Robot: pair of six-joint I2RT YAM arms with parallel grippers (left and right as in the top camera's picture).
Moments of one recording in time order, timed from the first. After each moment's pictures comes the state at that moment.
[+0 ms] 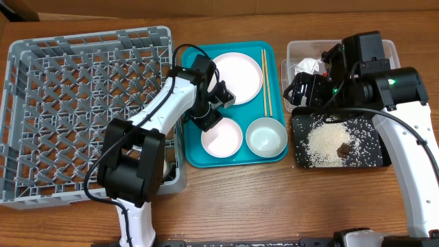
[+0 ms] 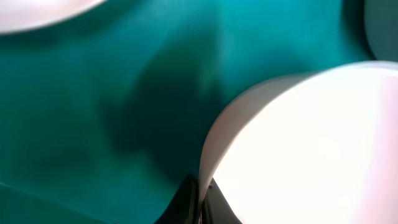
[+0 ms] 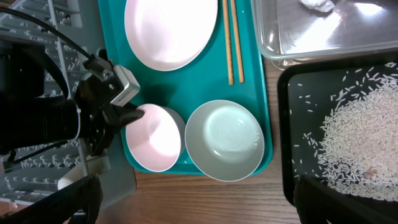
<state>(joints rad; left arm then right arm) -0.36 2.05 1.50 -0.98 0.20 0.47 0.15 1.50 1.54 -1.19 -0.36 0.38</state>
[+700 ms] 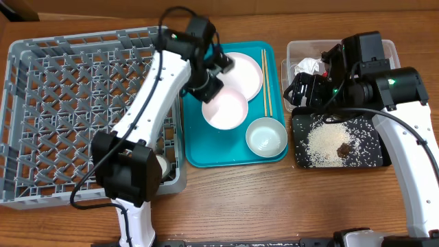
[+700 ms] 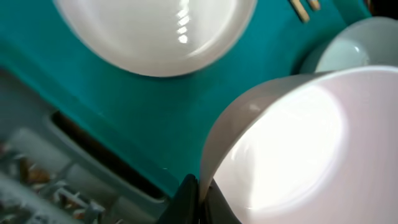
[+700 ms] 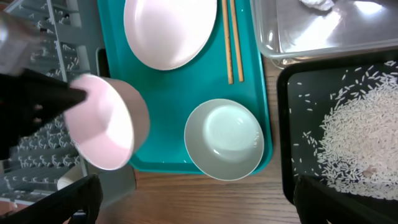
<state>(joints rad) -0.34 2.05 1.96 -1.33 0.17 0.32 0.15 1.50 1.54 -1.20 -0.36 0.38</state>
